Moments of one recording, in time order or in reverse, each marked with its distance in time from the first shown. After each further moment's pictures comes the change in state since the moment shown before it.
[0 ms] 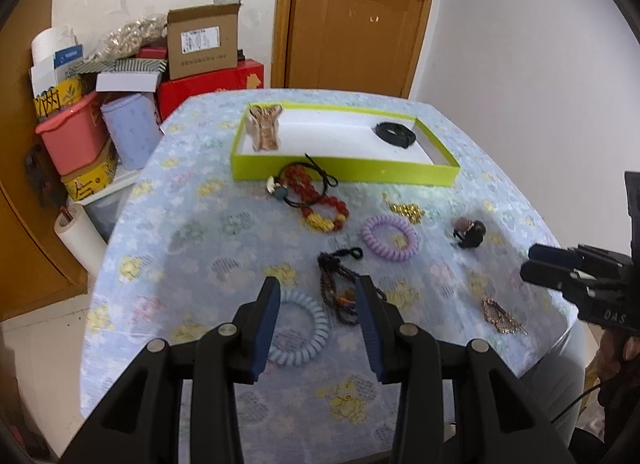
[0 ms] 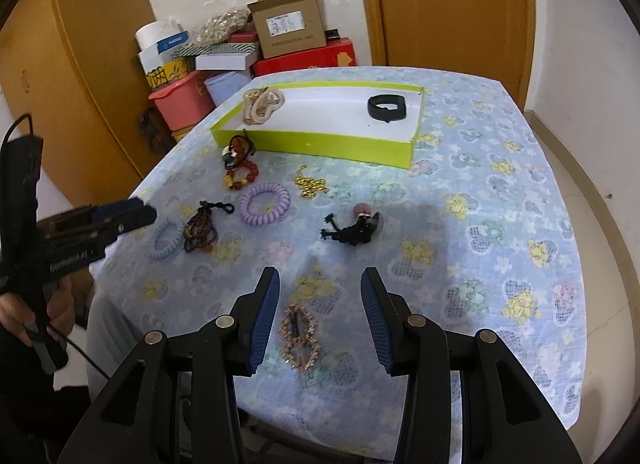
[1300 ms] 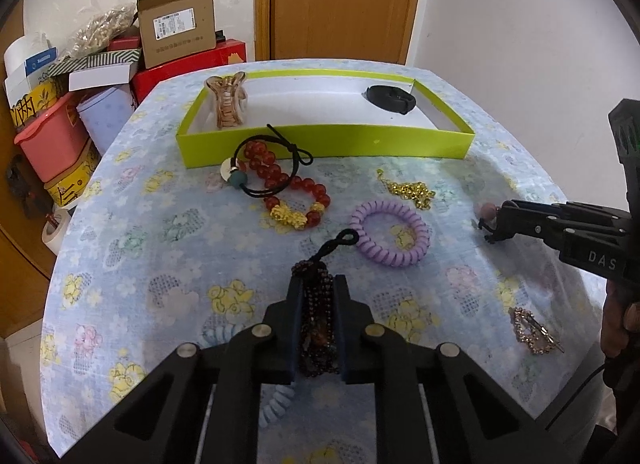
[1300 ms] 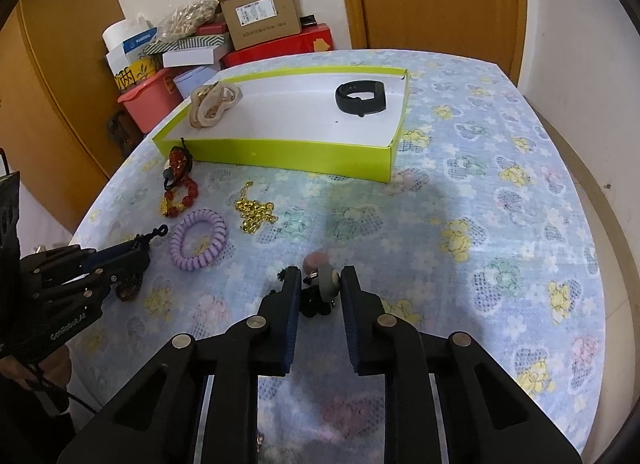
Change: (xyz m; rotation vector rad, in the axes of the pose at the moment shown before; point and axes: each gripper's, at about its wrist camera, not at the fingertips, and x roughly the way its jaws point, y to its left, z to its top) left arm 0.057 -0.024 0.005 0.057 0.072 0.015; right arm 0.058 -0.029 0.030 0.041 0.037 -0.041
